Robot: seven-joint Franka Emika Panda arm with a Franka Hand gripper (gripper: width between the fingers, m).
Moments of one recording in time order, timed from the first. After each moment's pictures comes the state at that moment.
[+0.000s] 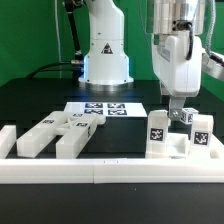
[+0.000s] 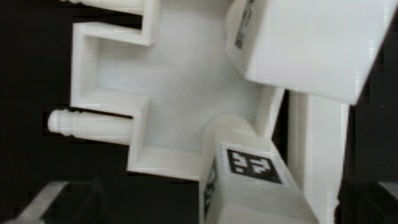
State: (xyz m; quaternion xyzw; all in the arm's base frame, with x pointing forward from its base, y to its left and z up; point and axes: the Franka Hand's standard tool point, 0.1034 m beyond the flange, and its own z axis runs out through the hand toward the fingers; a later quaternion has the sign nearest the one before) arm 0.605 0.067 0.089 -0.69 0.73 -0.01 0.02
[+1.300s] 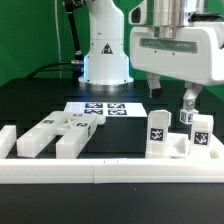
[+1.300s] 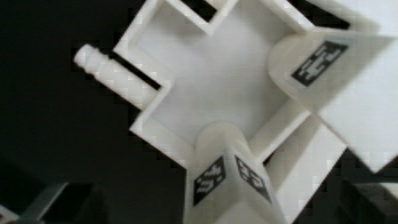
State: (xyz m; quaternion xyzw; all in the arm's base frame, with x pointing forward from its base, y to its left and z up) arm 0.596 0.070 0.102 -0.89 0.46 -0.02 0.01
